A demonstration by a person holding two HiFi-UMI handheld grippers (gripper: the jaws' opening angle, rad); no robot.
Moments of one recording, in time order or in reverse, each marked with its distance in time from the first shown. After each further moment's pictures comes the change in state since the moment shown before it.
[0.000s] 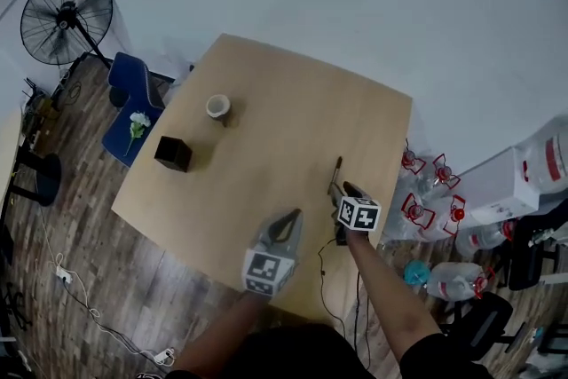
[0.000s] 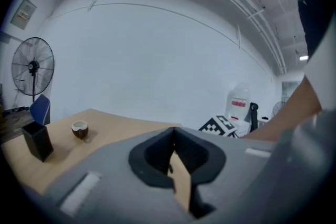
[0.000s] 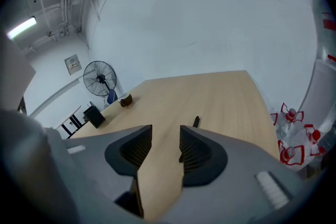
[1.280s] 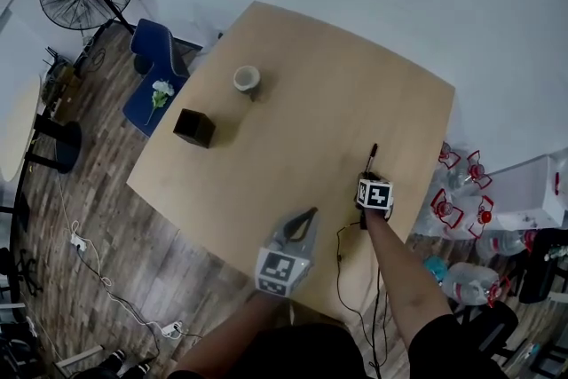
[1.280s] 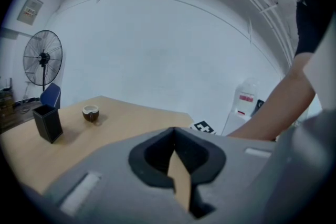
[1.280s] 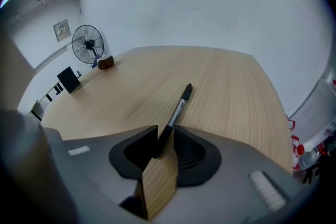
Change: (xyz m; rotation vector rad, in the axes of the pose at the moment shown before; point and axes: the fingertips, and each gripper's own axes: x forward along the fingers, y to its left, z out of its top) left arm 0.001 0.036 -0.055 -0.066 0.086 0.074; right arm 0.103 -0.055 -0.064 -0.153 0.244 -0.158
